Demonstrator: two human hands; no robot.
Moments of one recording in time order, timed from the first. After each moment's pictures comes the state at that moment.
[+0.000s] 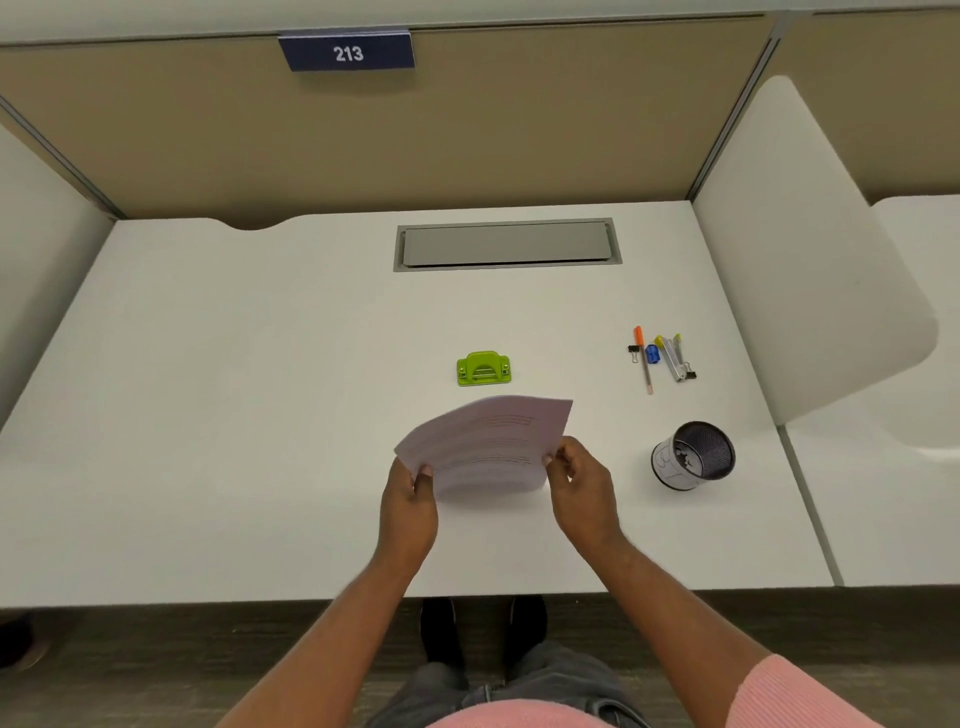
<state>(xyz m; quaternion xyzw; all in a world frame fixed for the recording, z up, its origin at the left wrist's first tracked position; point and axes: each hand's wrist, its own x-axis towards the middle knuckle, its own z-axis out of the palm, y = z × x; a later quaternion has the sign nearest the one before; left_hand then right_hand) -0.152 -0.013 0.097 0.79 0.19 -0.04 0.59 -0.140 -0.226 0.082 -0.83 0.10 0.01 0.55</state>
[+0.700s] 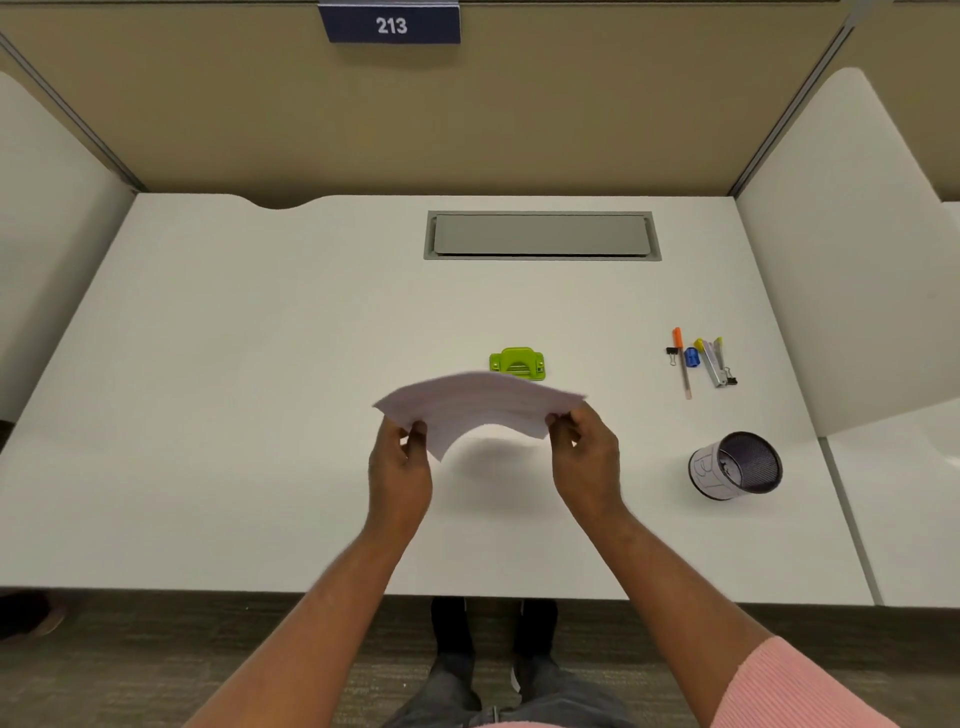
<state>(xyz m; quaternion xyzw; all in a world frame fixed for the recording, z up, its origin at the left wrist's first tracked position) -0.111 0.044 0.101 0.78 0.19 0.06 0.59 -0.093 -0.171 0.097 -0.82 0.09 -0.08 0.56</state>
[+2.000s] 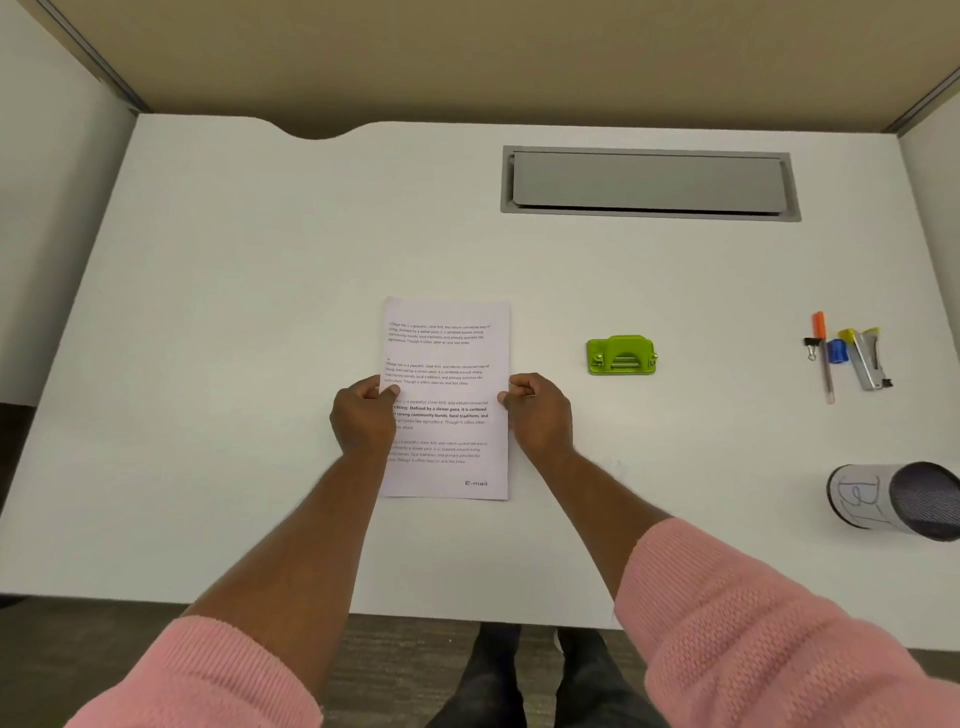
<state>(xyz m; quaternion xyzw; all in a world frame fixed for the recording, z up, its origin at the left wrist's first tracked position) 0.007 0.235 -0.016 0.79 0.42 -0.03 0.45 0.016 0.011 -0.014 -0.80 0.22 0.16 0.54</state>
